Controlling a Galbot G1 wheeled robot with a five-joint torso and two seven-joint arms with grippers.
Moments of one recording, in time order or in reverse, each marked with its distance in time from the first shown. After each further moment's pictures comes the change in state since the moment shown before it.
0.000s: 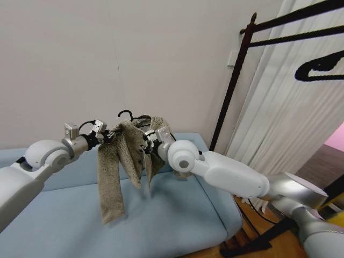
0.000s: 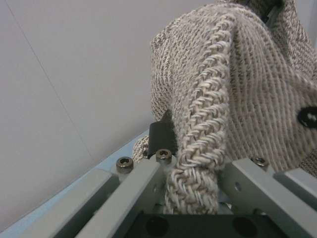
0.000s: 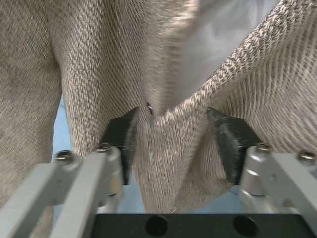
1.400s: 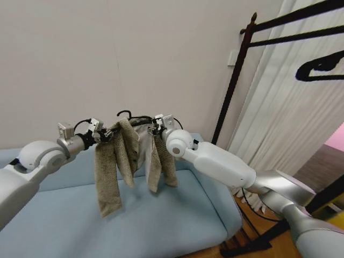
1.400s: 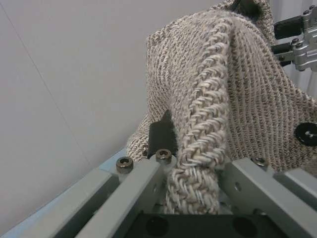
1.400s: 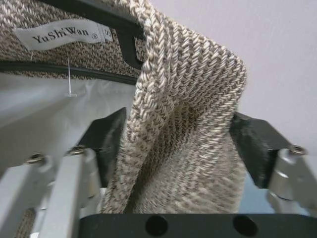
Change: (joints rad) left arm 0.081 0.021 -0.085 -0.036 -0.014 -0.024 0.029; right arm 0.009 0.091 0.063 -0.247 -0.250 0.115 -0.006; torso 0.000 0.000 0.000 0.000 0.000
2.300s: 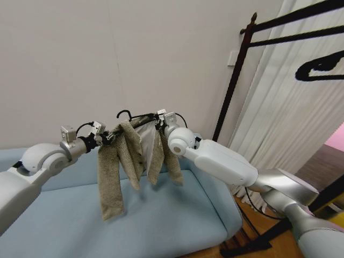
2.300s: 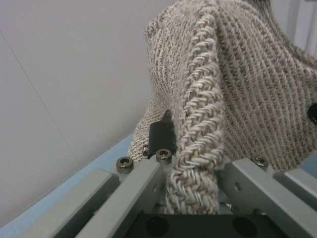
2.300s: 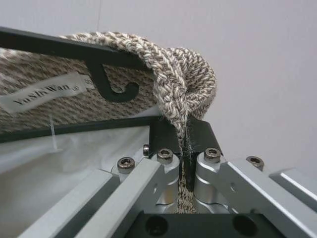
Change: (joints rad) left arm 0.031 -0.017 -0.011 -0.005 0.024 0.000 0.031; right arm 0.033 -0.026 -0.002 0.011 -0.160 0.018 -0.048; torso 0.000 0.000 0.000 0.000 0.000
